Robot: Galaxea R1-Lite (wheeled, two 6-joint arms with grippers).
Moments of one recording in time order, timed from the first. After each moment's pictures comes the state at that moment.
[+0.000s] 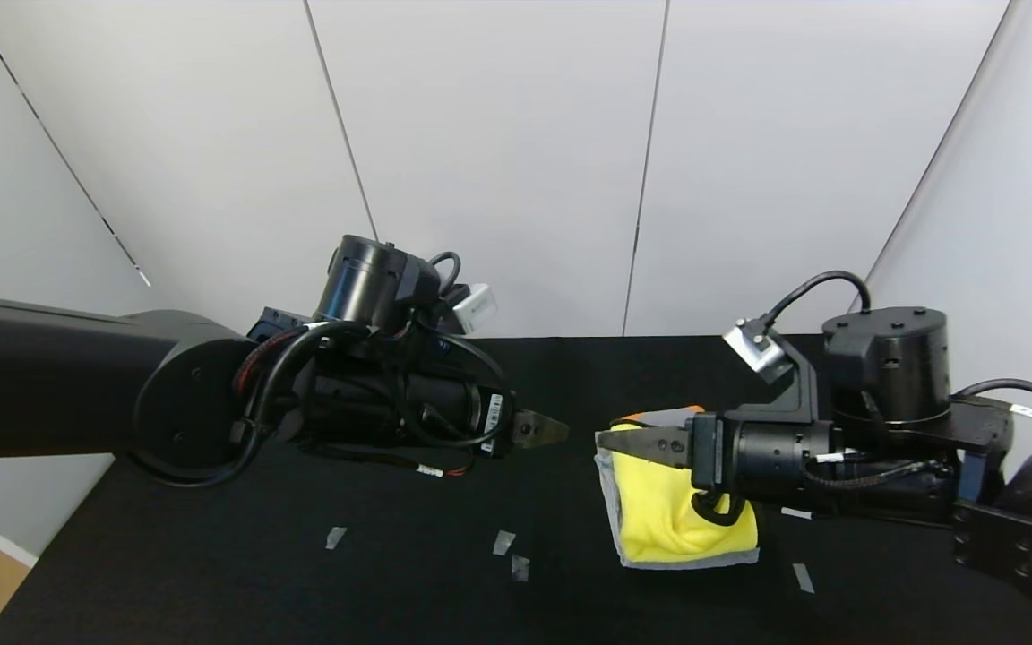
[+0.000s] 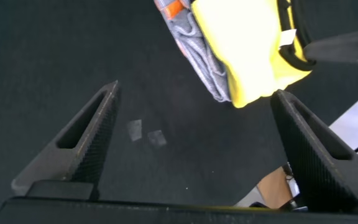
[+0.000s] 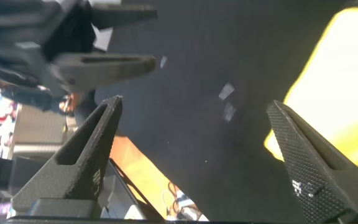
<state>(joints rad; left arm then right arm) -0.53 1.82 -1.20 0.02 -0.22 -0.16 0.55 1.77 -0.83 -0.54 0.41 0.60</state>
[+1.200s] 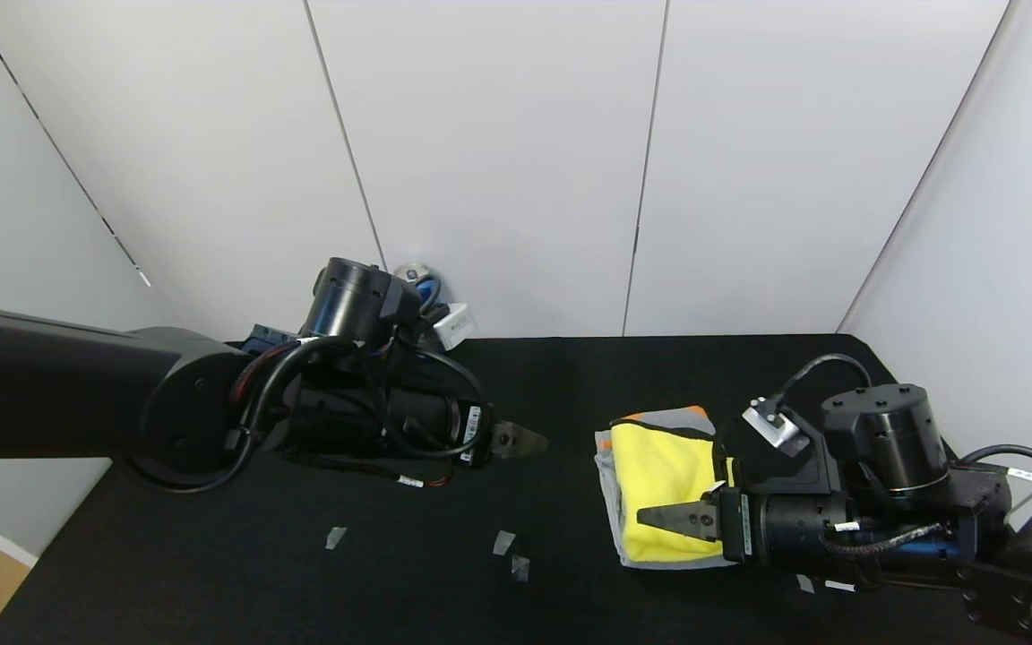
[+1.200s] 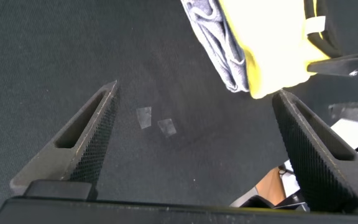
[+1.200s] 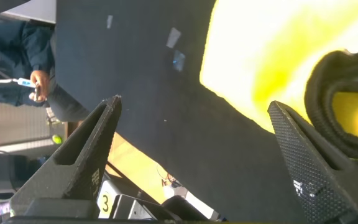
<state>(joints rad) -0.48 1.84 -1.16 0.01 -0.26 -0.17 0.48 1.79 -0.63 -0.55 0.41 0.59</state>
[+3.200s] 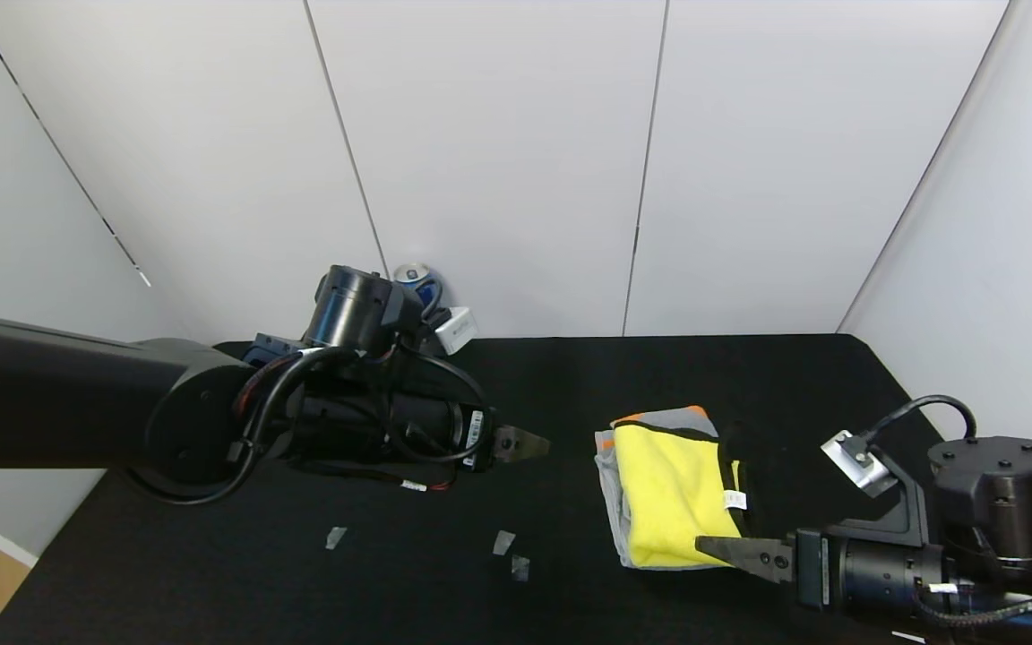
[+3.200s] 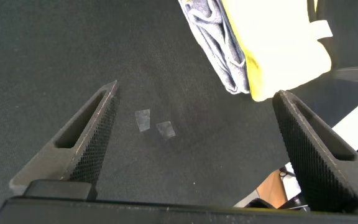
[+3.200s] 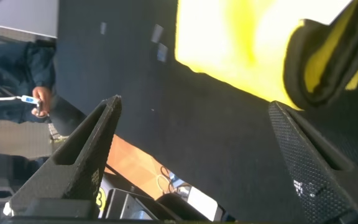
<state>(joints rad) -0.49 1.84 -1.13 -0.04 -0.26 -0.17 0.40 1.67 -0.36 -0.78 0.42 0.61</state>
